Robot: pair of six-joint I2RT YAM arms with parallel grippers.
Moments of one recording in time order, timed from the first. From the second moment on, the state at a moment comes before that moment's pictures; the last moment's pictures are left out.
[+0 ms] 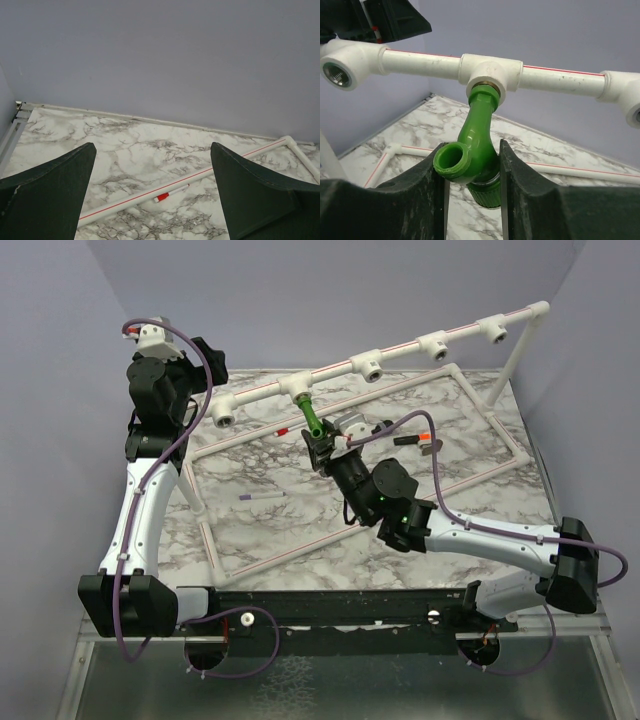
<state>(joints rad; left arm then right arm) -0.01 1.27 1.29 -0.01 0.06 -0.31 1.18 1.38 1.08 0.59 0.62 -0.28</state>
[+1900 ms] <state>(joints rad) -0.01 1.25 1.28 -0.03 0.09 -0.31 1.19 1.41 1.20 0.50 0.63 -0.34</state>
